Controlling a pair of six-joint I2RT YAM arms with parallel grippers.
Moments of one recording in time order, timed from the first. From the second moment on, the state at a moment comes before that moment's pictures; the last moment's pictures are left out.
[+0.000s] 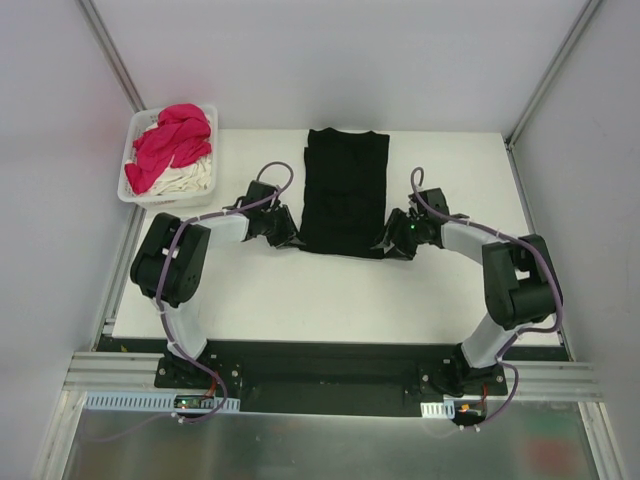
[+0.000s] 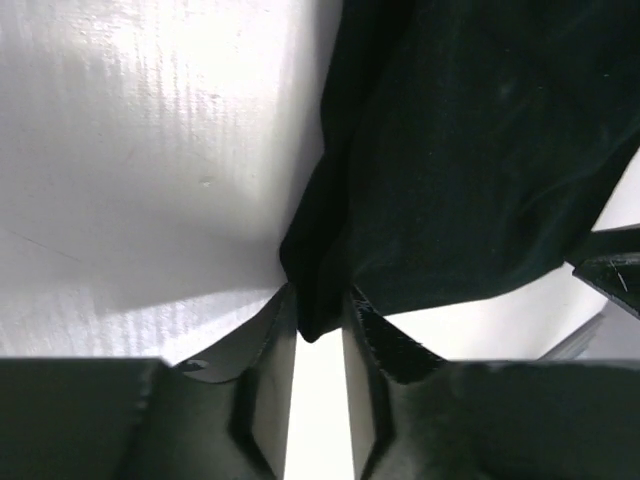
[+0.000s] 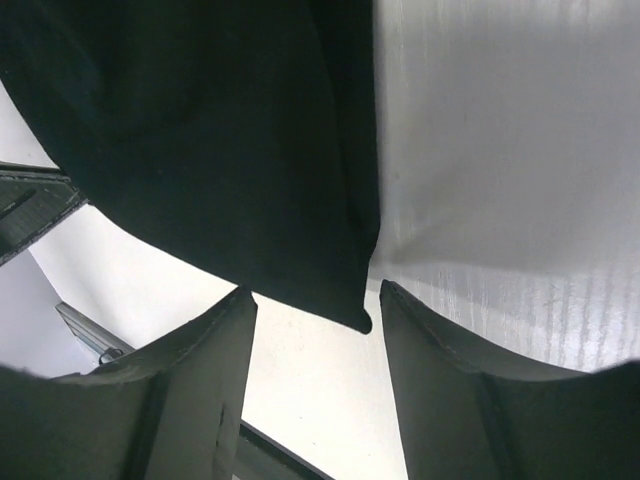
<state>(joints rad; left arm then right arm) -0.36 1.82 1.00 -0.12 0.41 -0.76 0.26 1.68 0.92 -0.26 -0.43 0.66</state>
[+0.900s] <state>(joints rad) -0.38 1.57 0.74 -0.12 0.38 -0.76 0.34 1.58 0.75 -0.24 -0.38 0.69</state>
